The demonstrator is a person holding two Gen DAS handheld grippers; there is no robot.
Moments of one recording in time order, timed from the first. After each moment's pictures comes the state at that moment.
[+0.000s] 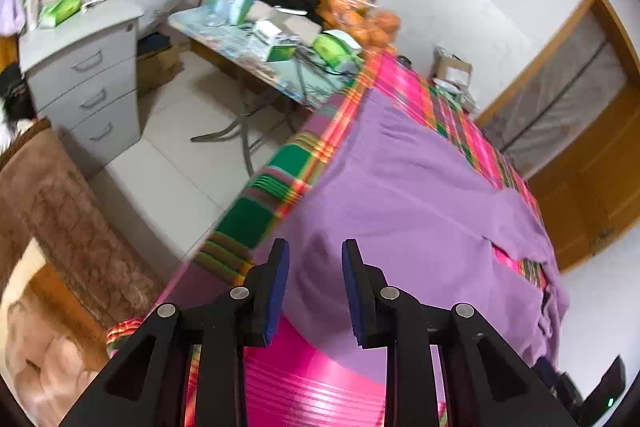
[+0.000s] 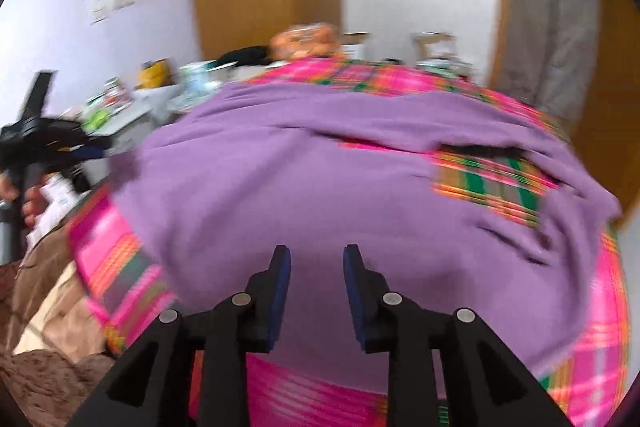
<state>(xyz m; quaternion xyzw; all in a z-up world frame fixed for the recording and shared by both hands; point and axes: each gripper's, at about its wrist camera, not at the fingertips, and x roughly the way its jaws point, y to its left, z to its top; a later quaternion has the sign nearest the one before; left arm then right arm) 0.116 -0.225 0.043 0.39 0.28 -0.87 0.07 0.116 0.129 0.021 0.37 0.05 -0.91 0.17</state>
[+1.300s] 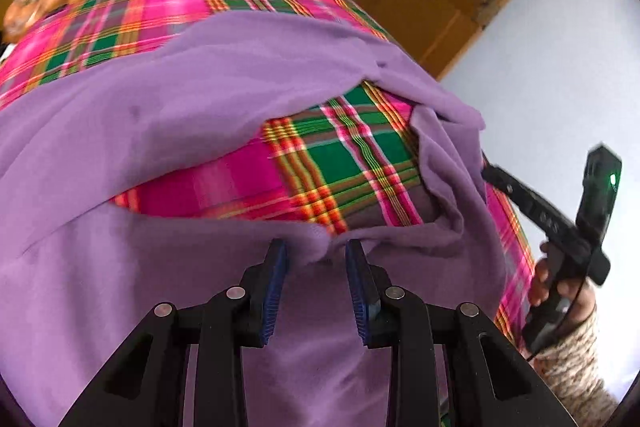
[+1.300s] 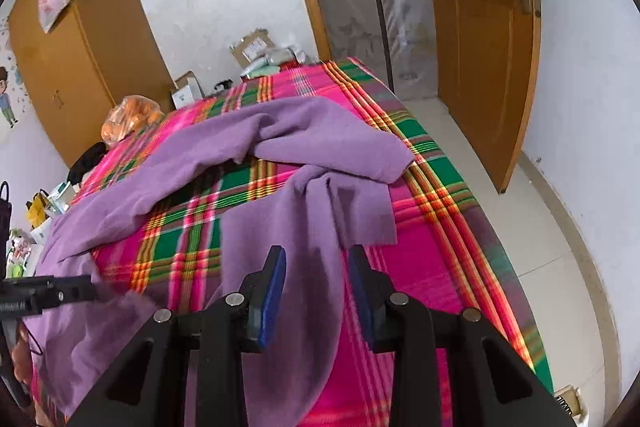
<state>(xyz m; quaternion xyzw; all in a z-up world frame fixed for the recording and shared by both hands) -0.032 0.131 0.032 0.51 0.04 -0.81 -0.28 0.016 0.362 0.008 0.37 -0.12 -0.92 -0.03</state>
